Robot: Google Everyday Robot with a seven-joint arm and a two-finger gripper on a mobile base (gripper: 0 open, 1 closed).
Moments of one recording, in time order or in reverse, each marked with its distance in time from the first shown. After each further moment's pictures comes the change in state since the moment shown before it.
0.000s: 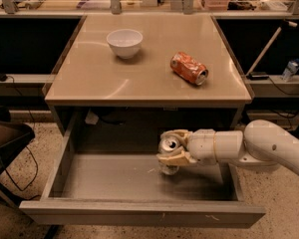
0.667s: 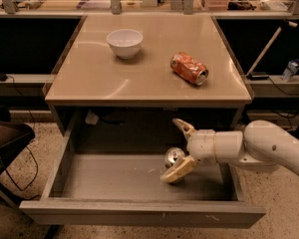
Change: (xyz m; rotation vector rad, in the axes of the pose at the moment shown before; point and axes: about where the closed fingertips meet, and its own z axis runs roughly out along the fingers) arm 0.000 0.000 0.000 0.000 0.000 0.000
